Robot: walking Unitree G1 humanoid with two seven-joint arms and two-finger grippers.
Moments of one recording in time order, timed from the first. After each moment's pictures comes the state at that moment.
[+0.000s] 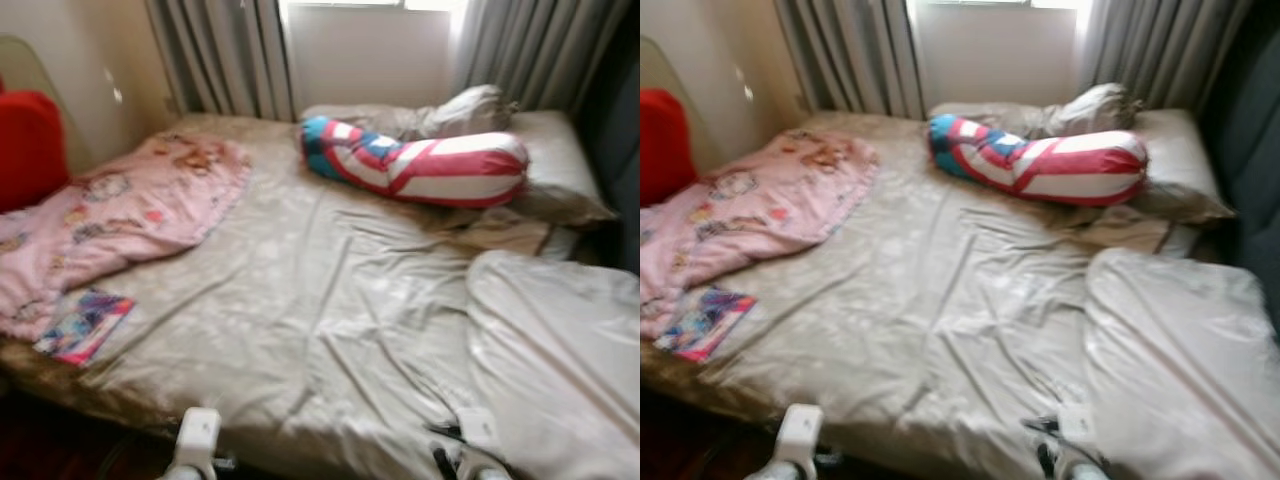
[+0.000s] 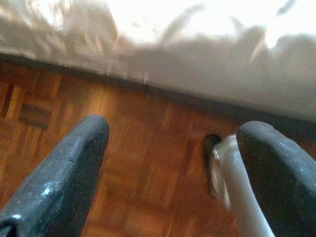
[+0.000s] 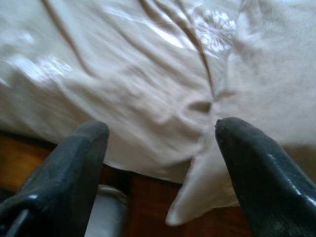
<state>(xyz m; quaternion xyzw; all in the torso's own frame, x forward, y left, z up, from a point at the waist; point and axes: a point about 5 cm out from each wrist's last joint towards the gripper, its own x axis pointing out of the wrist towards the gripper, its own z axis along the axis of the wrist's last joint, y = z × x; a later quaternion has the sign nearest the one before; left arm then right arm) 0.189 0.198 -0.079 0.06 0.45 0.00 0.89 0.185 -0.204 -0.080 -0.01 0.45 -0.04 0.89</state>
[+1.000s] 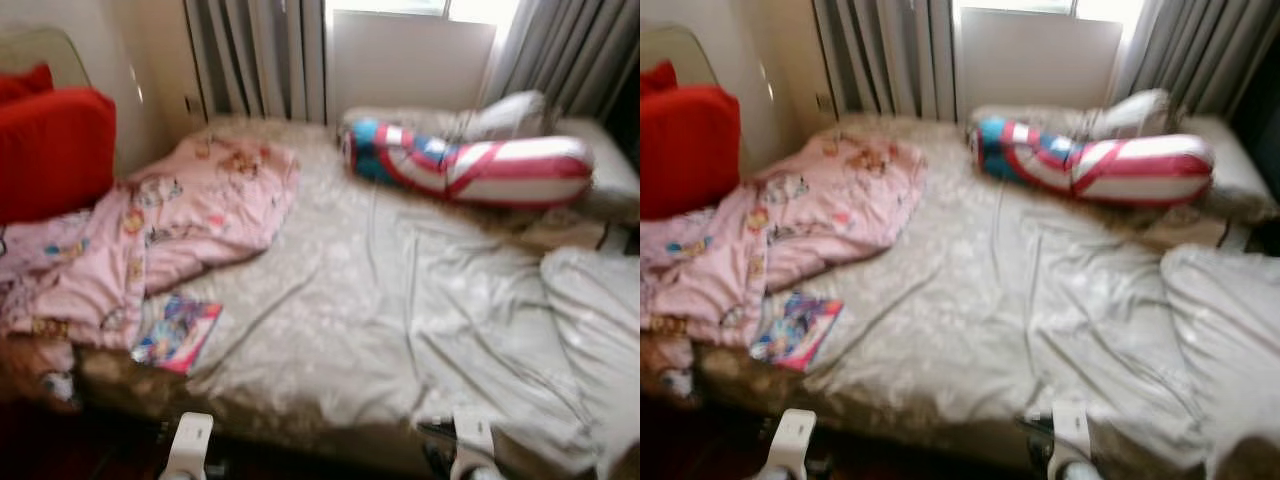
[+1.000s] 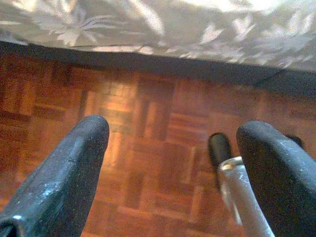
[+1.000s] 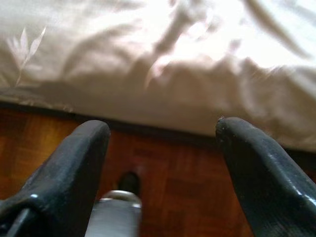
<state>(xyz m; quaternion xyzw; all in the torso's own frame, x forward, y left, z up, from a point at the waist) 0.198 0.208 -0.073 0.07 0.44 0.01 0.89 0.193 -0.194 -0.078 0.01 0.44 -0.03 0.90</state>
